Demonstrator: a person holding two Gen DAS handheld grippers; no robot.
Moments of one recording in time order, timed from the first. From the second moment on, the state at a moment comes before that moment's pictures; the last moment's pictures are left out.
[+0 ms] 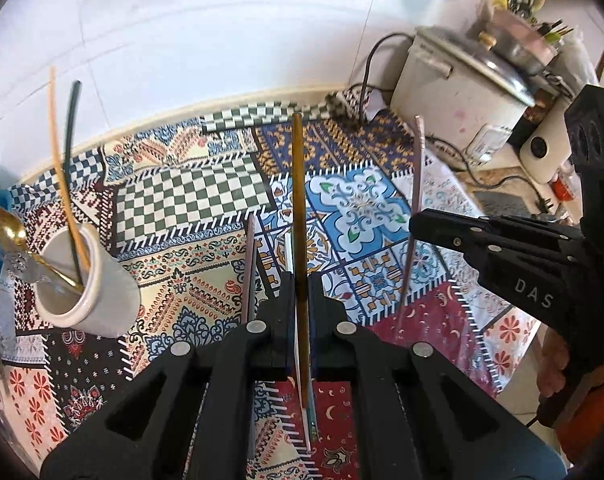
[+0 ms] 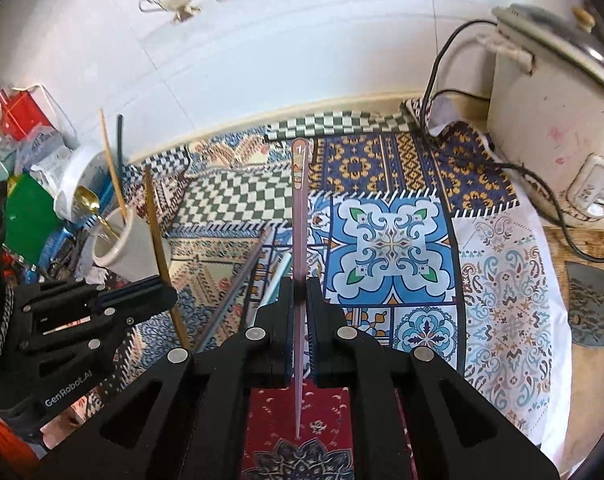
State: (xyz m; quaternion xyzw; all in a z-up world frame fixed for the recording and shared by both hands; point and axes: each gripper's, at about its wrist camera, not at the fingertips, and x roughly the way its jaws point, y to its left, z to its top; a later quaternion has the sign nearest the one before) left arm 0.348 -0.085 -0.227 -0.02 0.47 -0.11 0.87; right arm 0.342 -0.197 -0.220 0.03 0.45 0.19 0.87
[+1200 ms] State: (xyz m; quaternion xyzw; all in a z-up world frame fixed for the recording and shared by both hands) left arm 0.295 0.037 -0.152 -0.08 0.37 -0.01 0.93; right arm 0.367 -0.183 -0.266 -0.13 0.52 0.15 0.83
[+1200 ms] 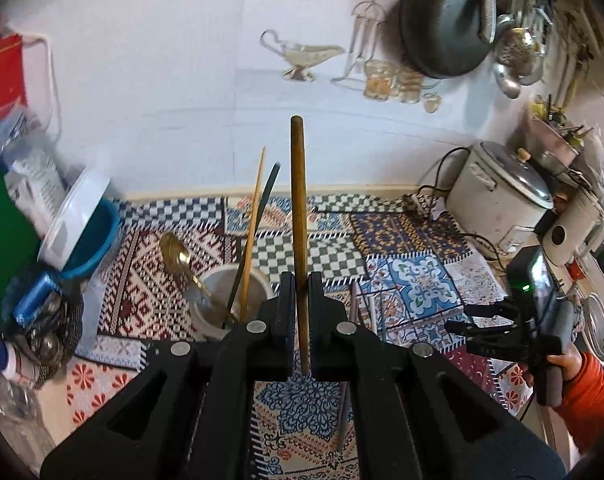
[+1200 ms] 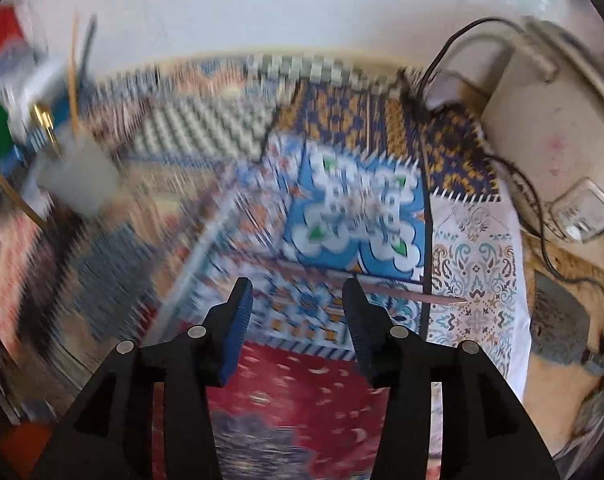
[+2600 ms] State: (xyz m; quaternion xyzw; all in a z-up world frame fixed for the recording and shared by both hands) left arm 0.263 0.022 -0.150 -0.13 0.36 0.08 0.92; right arm 0.356 -0.186 -0.263 -0.13 0.54 0.25 0.79
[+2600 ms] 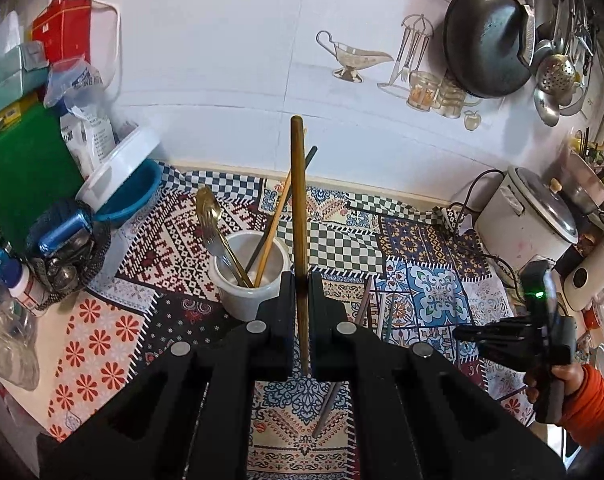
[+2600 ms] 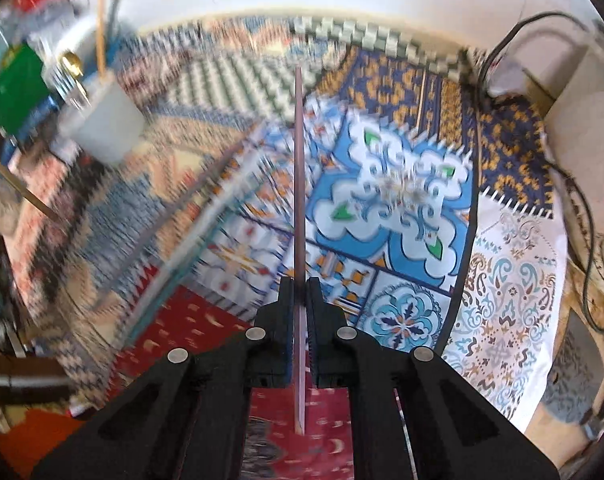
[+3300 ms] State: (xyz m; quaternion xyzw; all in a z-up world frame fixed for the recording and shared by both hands) left arm 0.270 0.080 -0.116 -0.11 0.30 0.07 0.94; right arm 0.331 -0.079 -0.141 -0.06 0.36 0.34 0.87
